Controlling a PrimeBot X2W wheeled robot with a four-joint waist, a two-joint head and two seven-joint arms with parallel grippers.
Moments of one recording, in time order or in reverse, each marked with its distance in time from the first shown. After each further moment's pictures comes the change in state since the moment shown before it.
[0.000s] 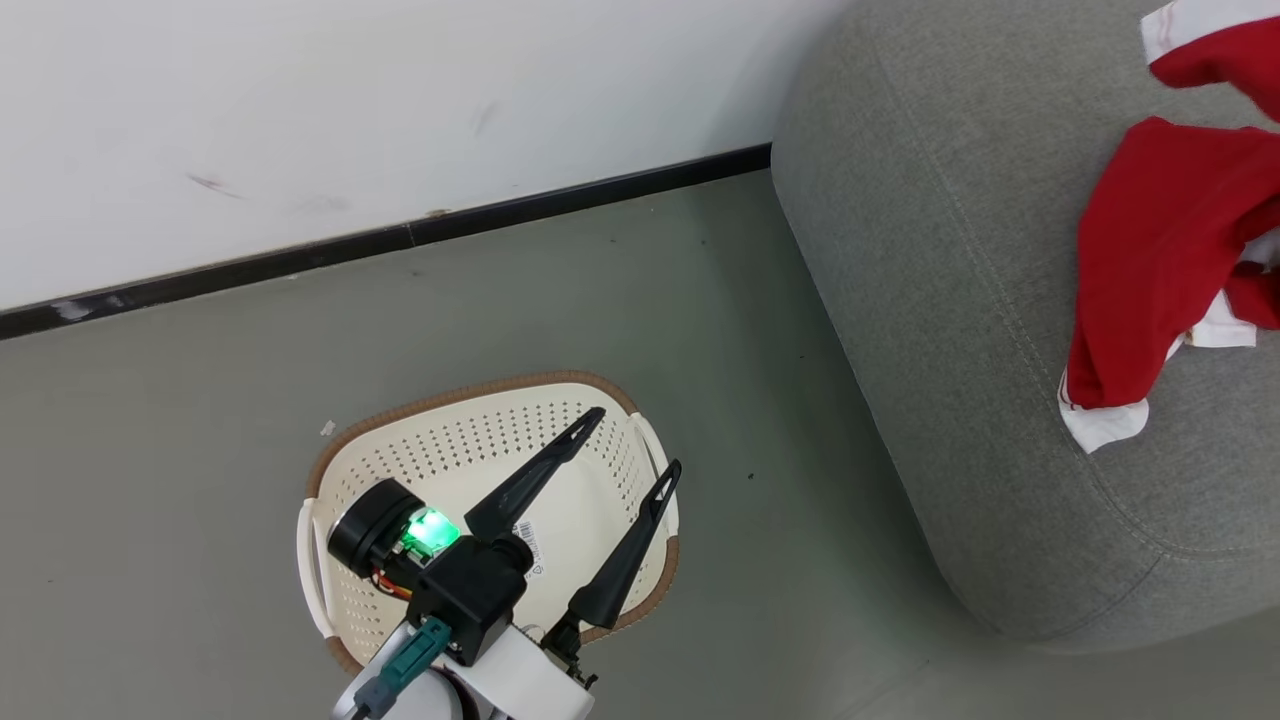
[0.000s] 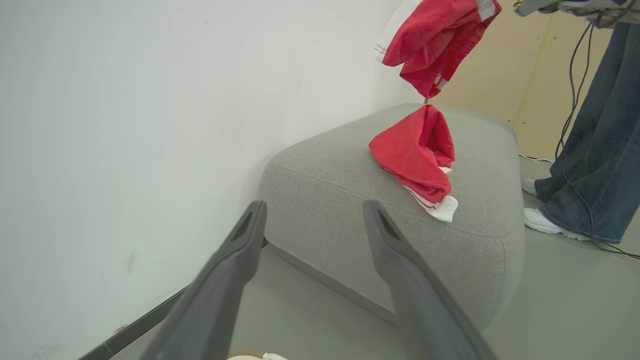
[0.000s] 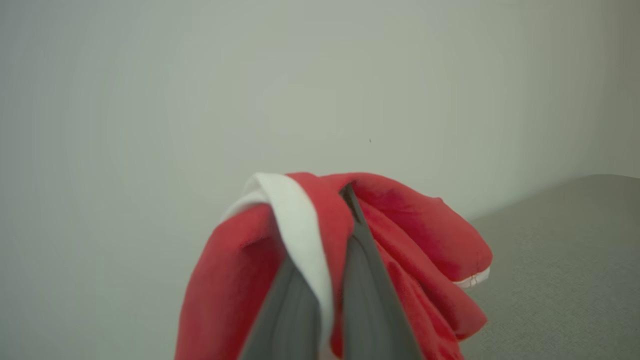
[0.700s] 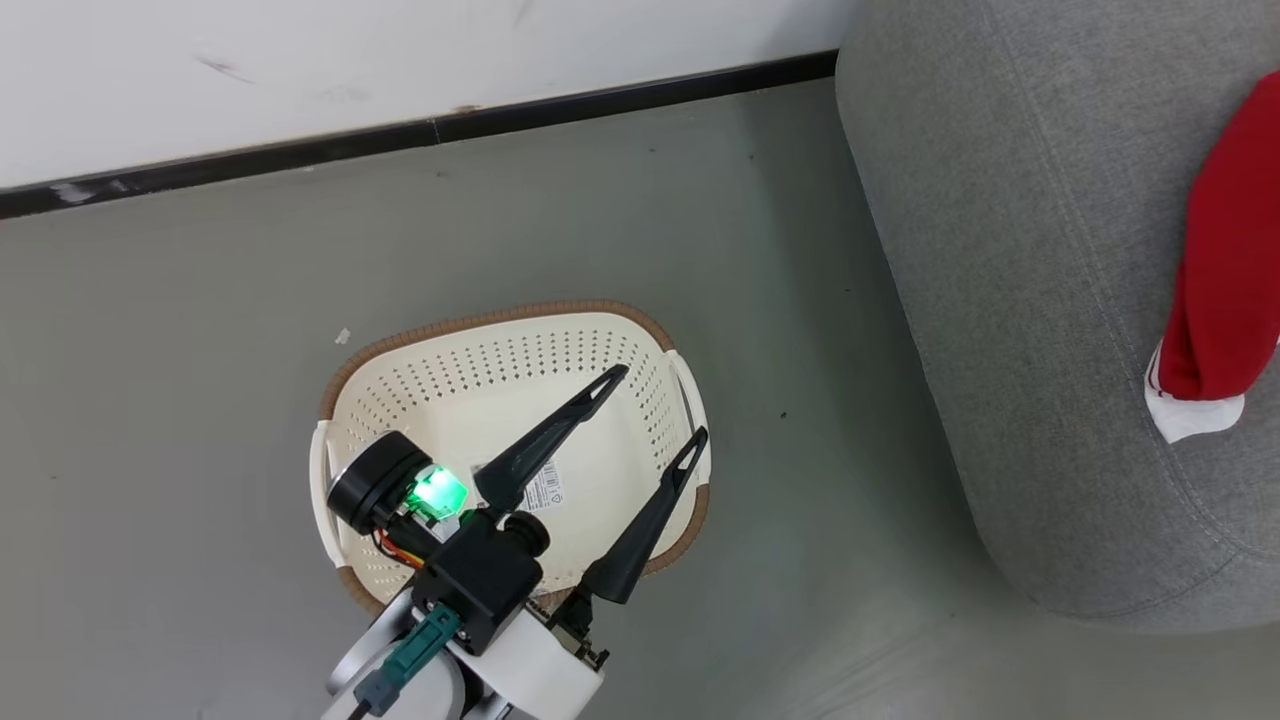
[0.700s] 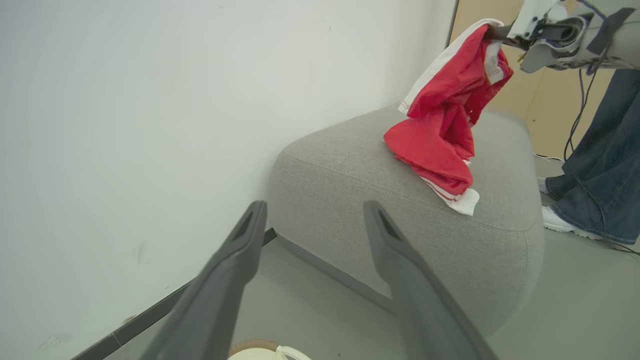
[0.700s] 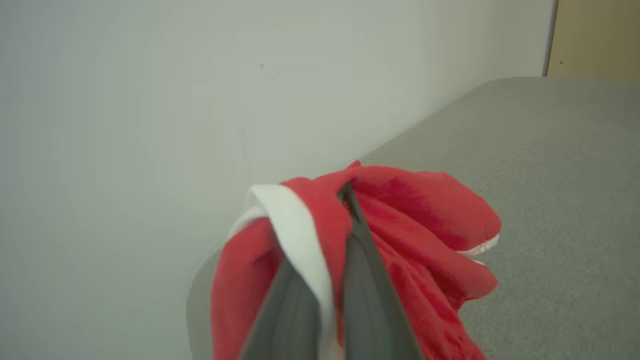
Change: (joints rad) left arm -0.052 0.015 -0.011 -0.092 0.033 -0.002 0.028; right arm -0.031 -0.041 -0.216 0.289 -0.032 0.000 -0.037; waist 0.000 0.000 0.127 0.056
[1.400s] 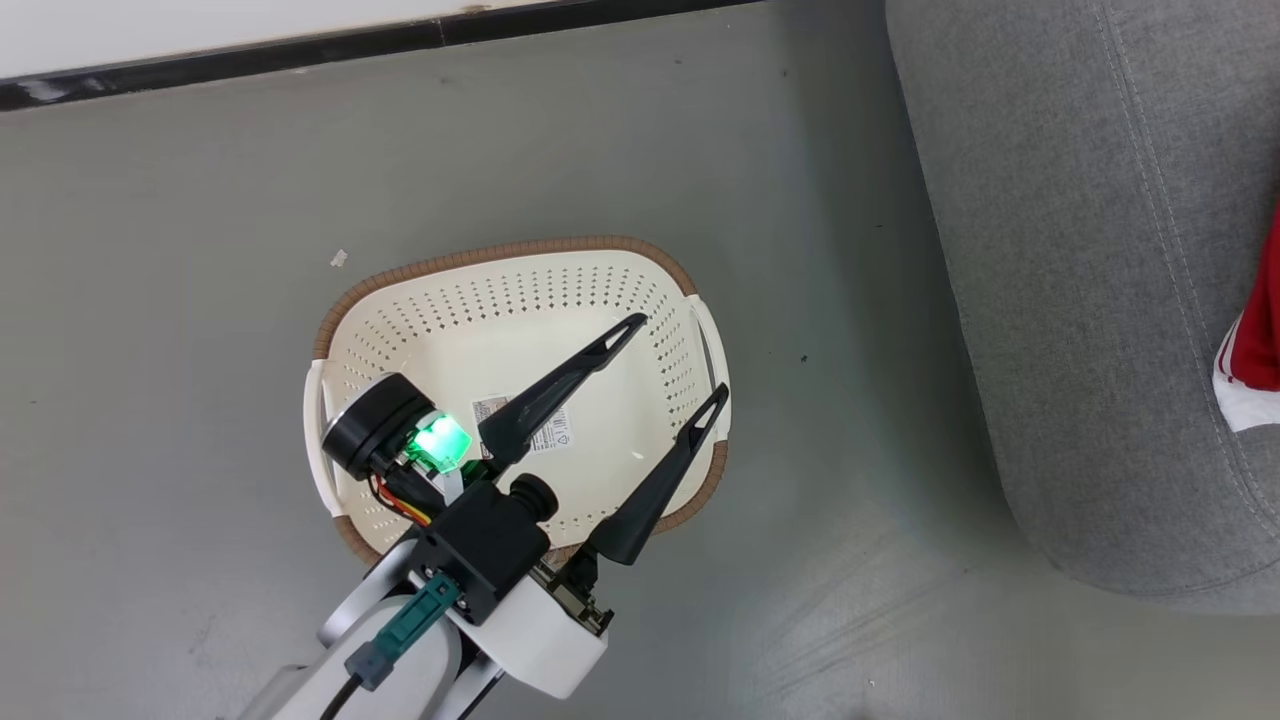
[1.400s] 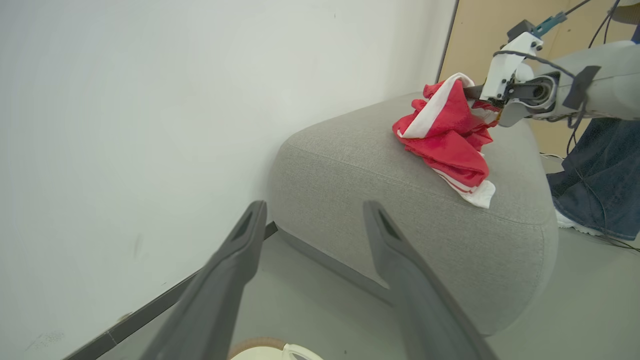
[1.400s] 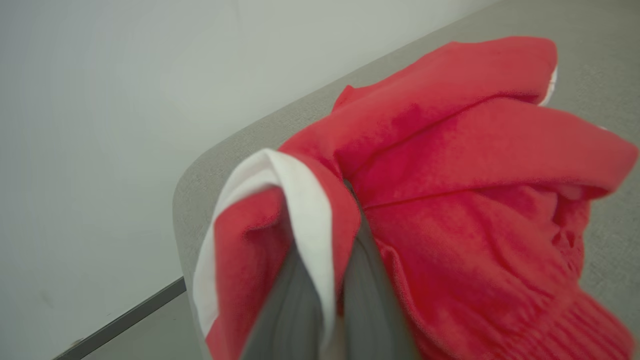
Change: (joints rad) left arm -0.087 0.014 -0.011 -0.045 0.016 -0.024 0.028; right arm 0.027 0.114 0.037 0.101 -0.039 0.000 -0.036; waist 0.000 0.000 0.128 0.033
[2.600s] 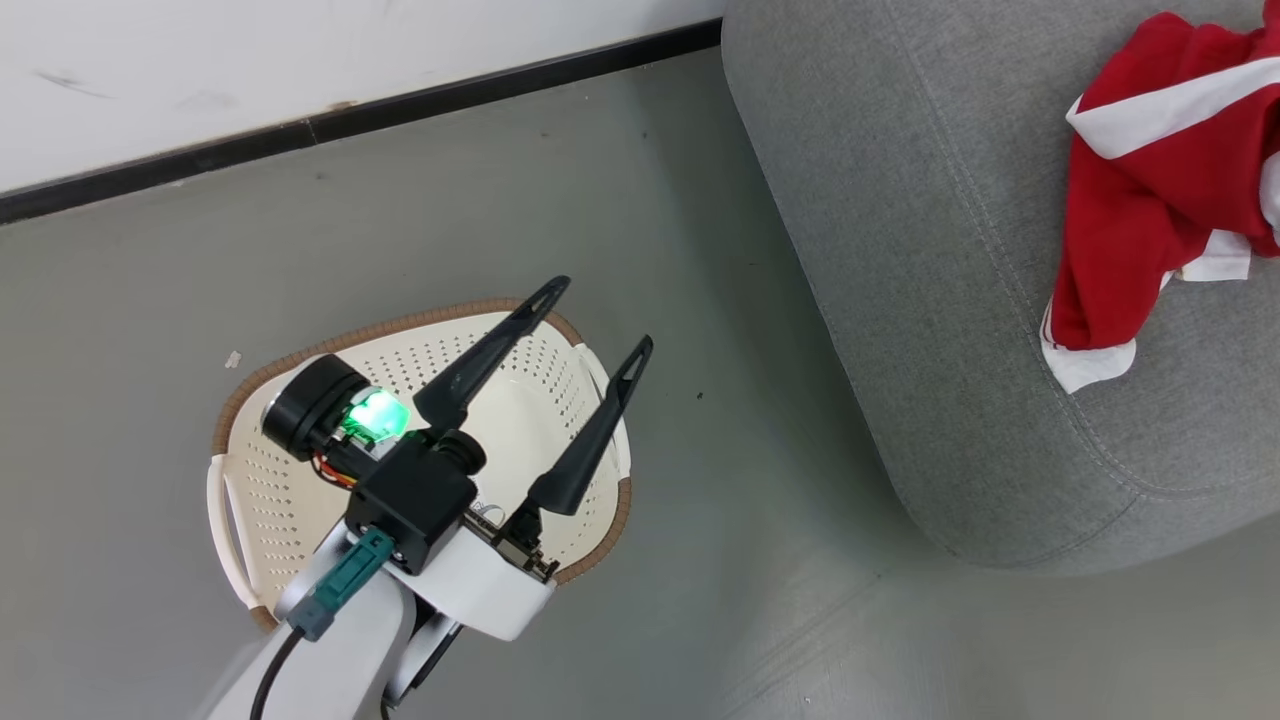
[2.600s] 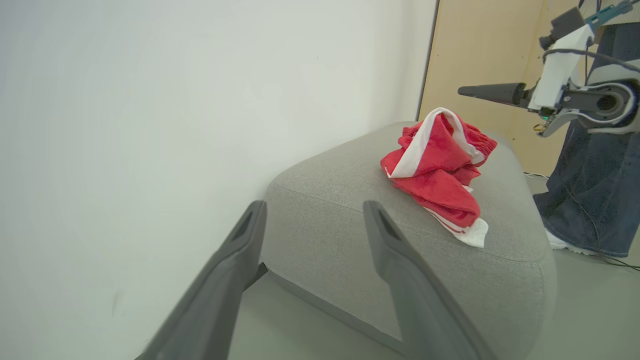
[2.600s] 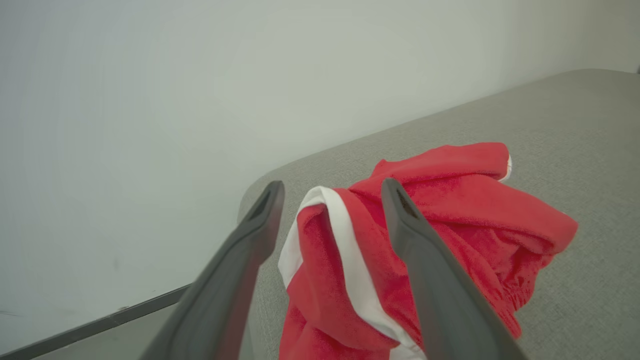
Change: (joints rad) left arm -0.021 0.005 0.073 0.098 -0.024 -0.002 -0.066; right arm 0.171 0.045 0.216 -0.353 0.052 0.000 -0.035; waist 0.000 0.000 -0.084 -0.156
